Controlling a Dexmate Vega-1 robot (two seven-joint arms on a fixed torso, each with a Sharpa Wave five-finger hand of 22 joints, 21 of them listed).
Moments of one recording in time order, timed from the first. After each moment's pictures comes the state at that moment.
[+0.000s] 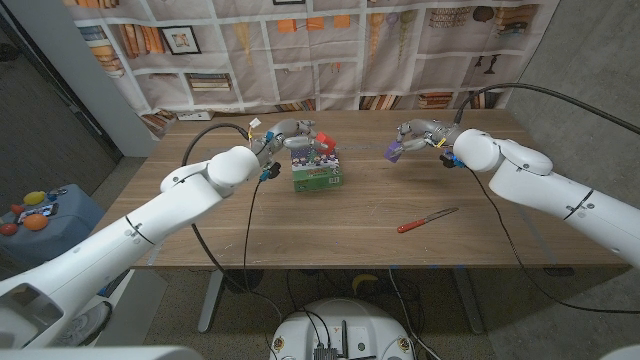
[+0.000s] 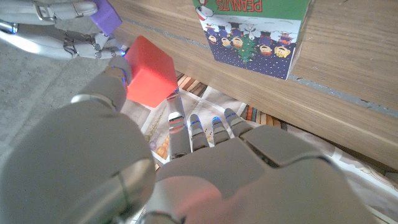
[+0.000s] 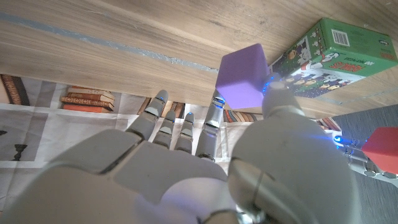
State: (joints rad) left arm 0.79 0.88 0.53 -2.13 -0.17 0.46 0.10; left_hand 0.83 -0.09 0.61 -0.17 0.20 0.81 0.08 0.40 0.19 0.13 -0.06 0.19 0.17 -0.04 0.06 0.18 0.17 -0.03 0.05 0.18 0.17; right arm -0.66 -0.99 -0.63 -1.98 -0.29 -0.43 0.23; right_hand 0.87 -0.06 0.41 -0.17 0.18 0.70 -0.08 0.77 0.28 0.18 -0.05 0.22 0.21 0.01 0.04 0.31 0.29 0.30 0.03 0.19 0.16
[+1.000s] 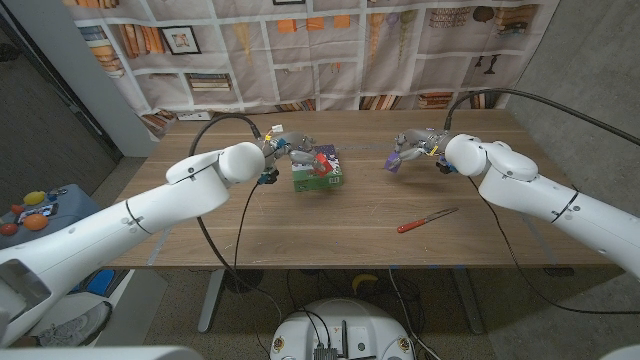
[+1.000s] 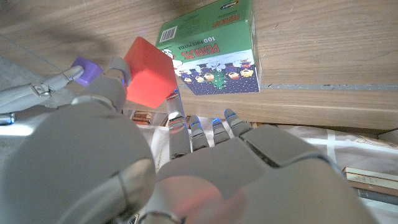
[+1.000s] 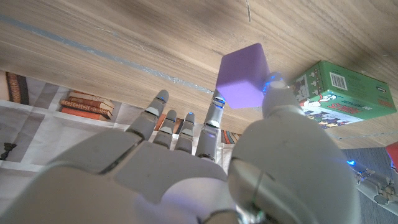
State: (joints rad) left arm 0.62 0.96 0.73 -2.25 0.07 0.73 -0.11; left_hand 0.82 -0.08 0.59 -0.17 0.20 0.80 0.07 0.39 0.19 0.10 -0.07 0.19 0.17 -0.06 0.06 0.18 0.17 -0.03 0.04 0.18 0.17; right arm -0.63 -0.96 -0.70 -1.97 -0.44 -0.47 0.33; right_hand 0.87 -0.06 0.40 -0.17 0.18 0.70 -0.08 0.78 0.28 0.18 -0.05 0.21 0.21 0.01 0.04 0.31 0.29 0.31 0.03 0.19 0.16
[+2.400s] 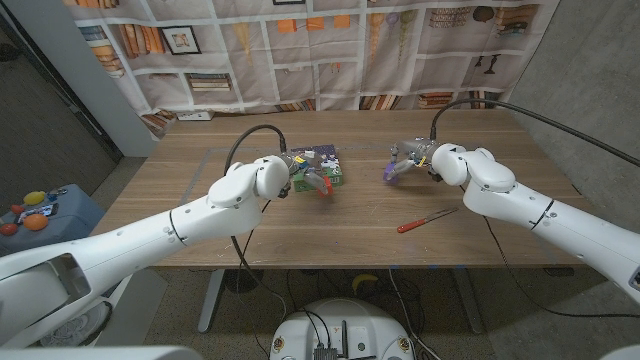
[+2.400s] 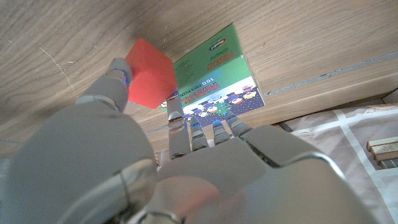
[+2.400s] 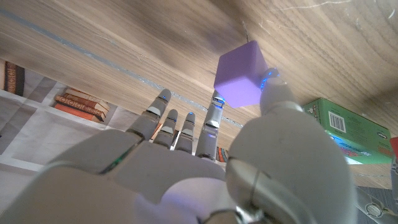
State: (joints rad) left arm 0.55 0.85 0.97 -2.20 0.55 0.84 -0.37; left_hand 0.83 -0.05 0.56 -0.17 0.20 0.79 0.06 0.37 0.19 0.08 -0.06 0.18 0.17 -0.09 0.06 0.17 0.17 -0.07 0.03 0.18 0.17; right arm -0.62 -0.89 -0.78 -1.92 -0.63 -0.49 0.40; right_hand 0.92 -0.04 0.39 -0.17 0.18 0.70 -0.08 0.79 0.28 0.19 -0.06 0.21 0.21 0.03 0.02 0.32 0.29 0.33 0.00 0.19 0.16
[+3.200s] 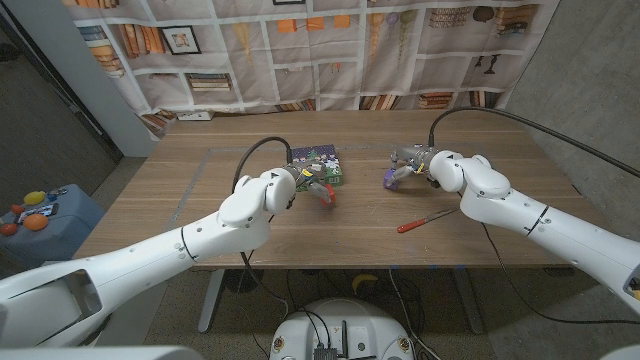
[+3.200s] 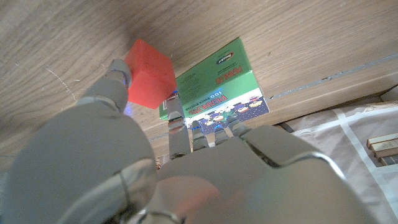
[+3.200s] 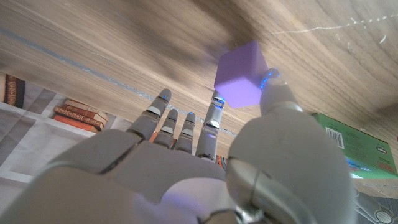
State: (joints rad) left arm 0.62 0.80 0.98 -2.19 0.71 0.85 -0.40; left_hand 0.82 -0.04 0.54 -0.17 0.20 0.79 0.06 0.36 0.19 0.03 -0.02 0.18 0.17 -0.16 0.08 0.17 0.17 -0.13 0.04 0.17 0.17; right arm -0.64 -0.87 -0.78 -1.90 -0.65 -0.50 0.40; right_hand 0.92 -0.04 0.39 -0.17 0.18 0.70 -0.08 0.79 0.28 0.19 -0.06 0.21 0.21 0.03 0.02 0.32 0.30 0.33 0.01 0.19 0.16
